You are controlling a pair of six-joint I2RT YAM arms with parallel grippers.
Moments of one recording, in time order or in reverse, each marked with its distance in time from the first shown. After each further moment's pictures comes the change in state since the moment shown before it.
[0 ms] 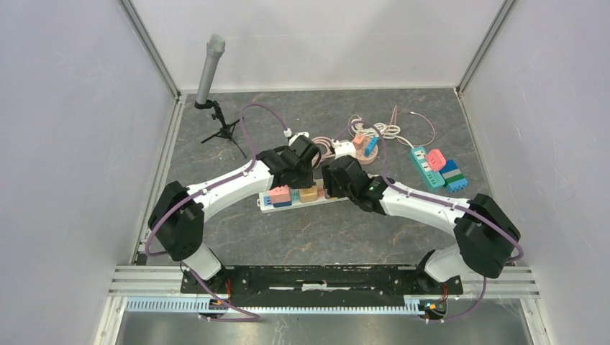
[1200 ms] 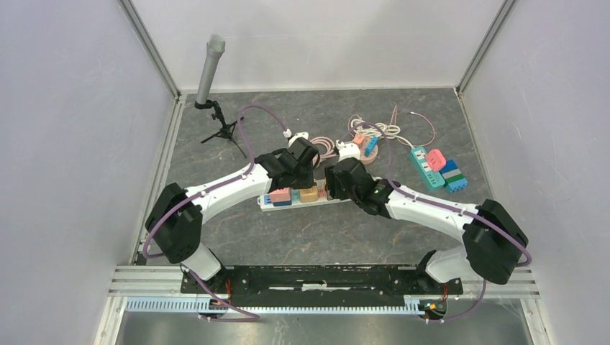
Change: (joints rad) left arm -0.001 -0.023 -0.050 0.095 -0.001 -0.001; right arm 0.027 -0.056 -0.035 -0.004 0.044 0.017
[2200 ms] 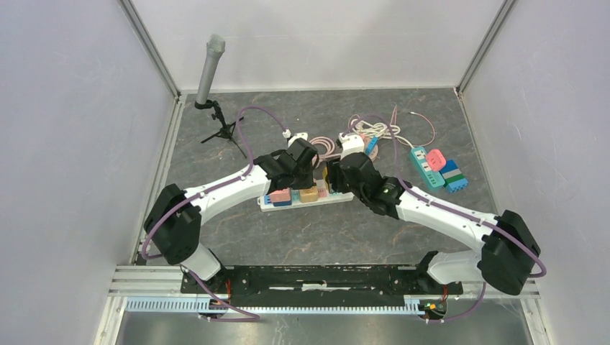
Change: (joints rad) left arm 0.000 -0.009 -0.018 0.023 -0.001 0.000; right arm -0.016 -0.091 0.037 0.002 0.002 -0.074
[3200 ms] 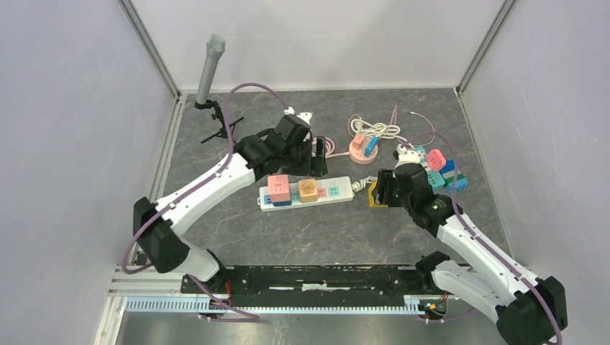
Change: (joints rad) left arm 0.008 -0.080 0.285 -0.254 0.164 0.152; right arm -0.358 -0.417 -0.250 -0.282 -0.141 0.014
